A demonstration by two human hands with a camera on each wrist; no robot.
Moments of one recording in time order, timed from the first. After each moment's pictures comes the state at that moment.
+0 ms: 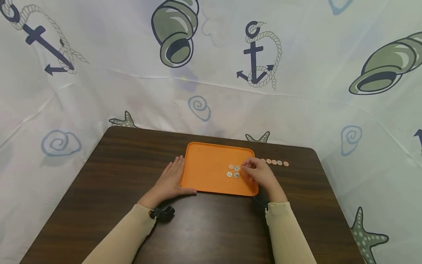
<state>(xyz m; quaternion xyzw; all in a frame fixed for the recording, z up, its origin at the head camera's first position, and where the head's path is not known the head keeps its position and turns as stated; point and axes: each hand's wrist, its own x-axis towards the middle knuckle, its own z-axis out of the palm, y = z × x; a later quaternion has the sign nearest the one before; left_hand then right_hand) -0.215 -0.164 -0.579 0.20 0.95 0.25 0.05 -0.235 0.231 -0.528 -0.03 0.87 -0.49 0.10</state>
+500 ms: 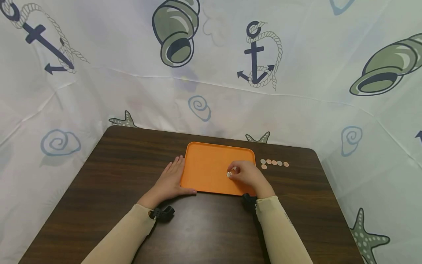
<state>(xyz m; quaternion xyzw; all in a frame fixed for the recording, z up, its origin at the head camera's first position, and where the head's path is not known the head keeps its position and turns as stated) -0.215 -0.163 -0.577 0.20 0.95 0.24 0.05 -0.246 0.186 -0.532 -0.12 0.94 -0.31 0.12</state>
